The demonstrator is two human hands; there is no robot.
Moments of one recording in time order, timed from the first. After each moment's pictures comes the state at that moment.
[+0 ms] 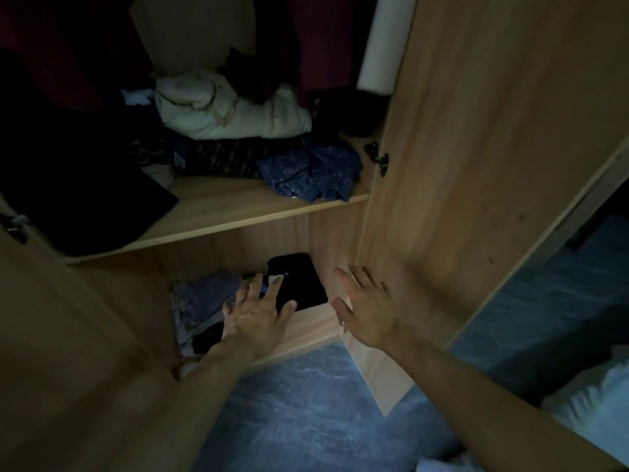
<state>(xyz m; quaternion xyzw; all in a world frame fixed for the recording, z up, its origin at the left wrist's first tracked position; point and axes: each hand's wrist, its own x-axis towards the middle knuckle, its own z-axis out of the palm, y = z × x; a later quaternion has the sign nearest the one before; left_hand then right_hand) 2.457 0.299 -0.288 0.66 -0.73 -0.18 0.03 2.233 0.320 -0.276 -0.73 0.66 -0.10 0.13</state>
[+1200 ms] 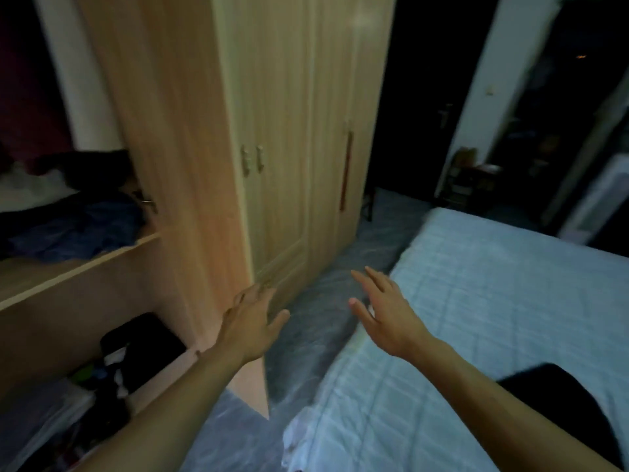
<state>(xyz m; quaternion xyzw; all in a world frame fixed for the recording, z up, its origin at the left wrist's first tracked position) 2.165 0.477 -0.211 0.37 -0.91 -0.18 0.09 1.965 0.664 -0.172 -0.52 0.82 -0.24 0.05</state>
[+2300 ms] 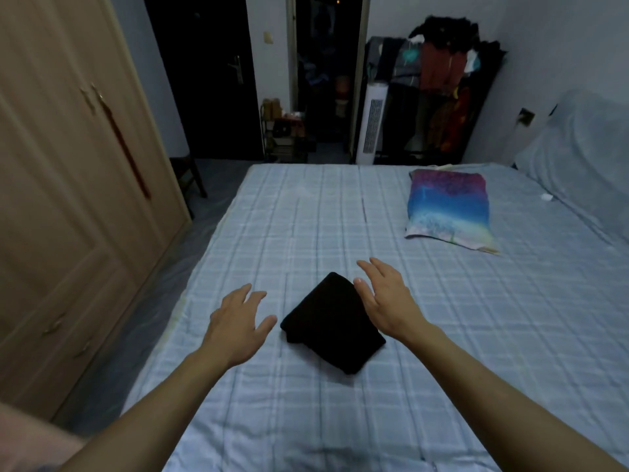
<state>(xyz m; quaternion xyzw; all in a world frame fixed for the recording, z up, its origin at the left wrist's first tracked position) 1.870 0.847 -0.245 0.12 -0.97 -0.20 -0.01 1.767 1.116 -0.221 -0.19 0.94 -0.29 0.00</state>
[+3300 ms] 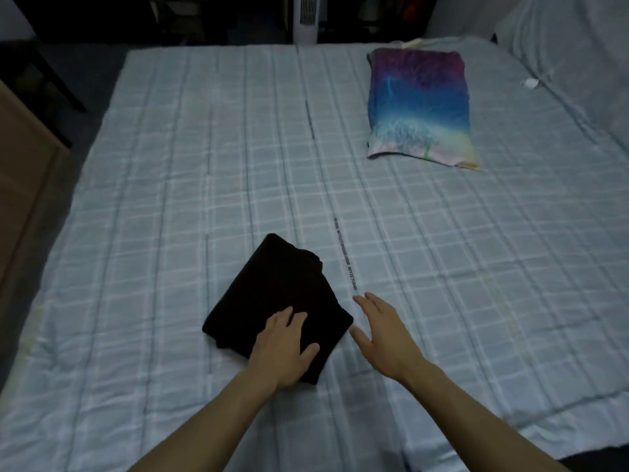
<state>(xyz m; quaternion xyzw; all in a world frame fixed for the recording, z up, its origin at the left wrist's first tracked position) 1.653 0.973 -0.459 -0.01 -0.94 -0.22 -0.26 1.633 1.187 -0.446 -0.06 0.94 -0.26 0.20</state>
